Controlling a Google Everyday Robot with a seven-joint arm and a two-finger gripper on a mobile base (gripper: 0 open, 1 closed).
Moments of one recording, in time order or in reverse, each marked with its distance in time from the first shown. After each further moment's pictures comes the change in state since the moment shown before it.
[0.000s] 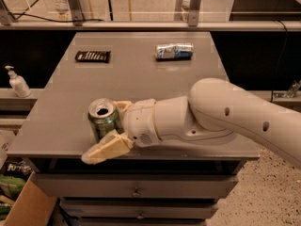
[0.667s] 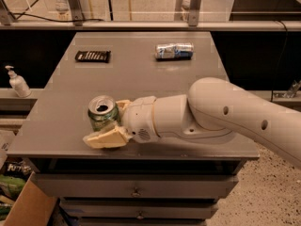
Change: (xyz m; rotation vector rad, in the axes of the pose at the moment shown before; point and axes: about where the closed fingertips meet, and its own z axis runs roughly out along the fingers) arm -0.001 -0.016 0.001 0.057 -0.004 0.043
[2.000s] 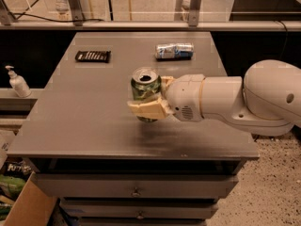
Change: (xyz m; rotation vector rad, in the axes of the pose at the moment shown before) arm -0.016 -0.059 -0.097 0.216 -0.024 0.019
